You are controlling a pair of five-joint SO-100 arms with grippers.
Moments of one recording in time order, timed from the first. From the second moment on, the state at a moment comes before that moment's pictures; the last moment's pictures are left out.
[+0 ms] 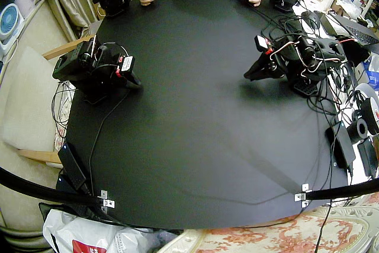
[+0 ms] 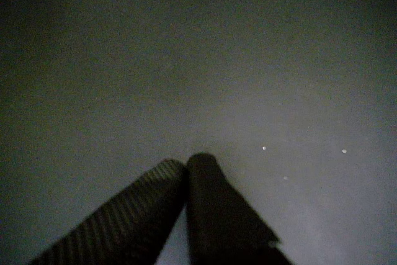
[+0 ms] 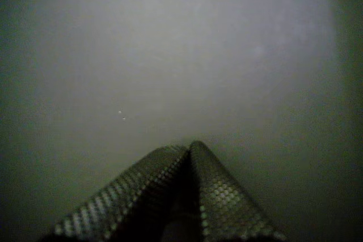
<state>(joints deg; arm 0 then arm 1) -6.3 184.5 181.7 43.8 1.8 -5.4 187.0 172.7 57.8 4.7</state>
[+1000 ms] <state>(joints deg) 1.9 184.5 181.7 44.8 4.1 -1.4 186.5 152.5 37.5 -13.5</state>
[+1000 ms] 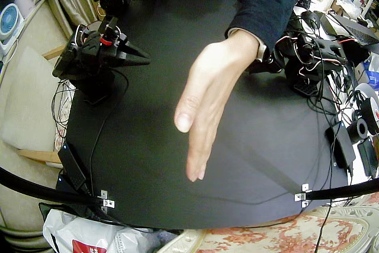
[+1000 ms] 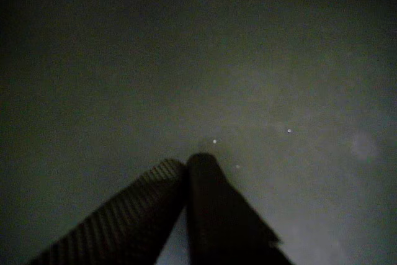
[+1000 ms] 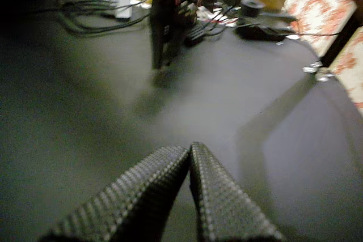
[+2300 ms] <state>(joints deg) 1.1 184.5 181.7 45.2 4.7 -7.3 138.8 80.7 76.8 -7.0</state>
